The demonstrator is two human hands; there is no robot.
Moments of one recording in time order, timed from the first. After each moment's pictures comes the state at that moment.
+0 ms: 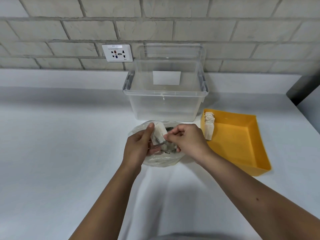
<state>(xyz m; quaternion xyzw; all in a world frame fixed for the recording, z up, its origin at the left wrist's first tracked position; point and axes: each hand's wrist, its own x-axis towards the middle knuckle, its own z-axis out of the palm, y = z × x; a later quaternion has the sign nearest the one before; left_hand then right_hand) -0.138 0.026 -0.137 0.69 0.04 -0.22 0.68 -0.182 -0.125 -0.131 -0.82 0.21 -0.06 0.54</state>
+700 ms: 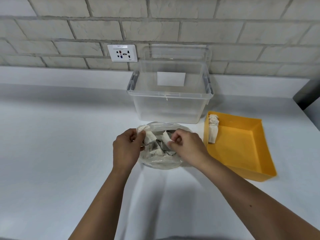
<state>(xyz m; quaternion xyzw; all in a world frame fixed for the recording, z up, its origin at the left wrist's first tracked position) -0.121 0.052 -0.150 0.80 0.02 -0.05 0.60 -0.174 -0.128 -0.158 -0.92 0.14 -0.03 0.36</state>
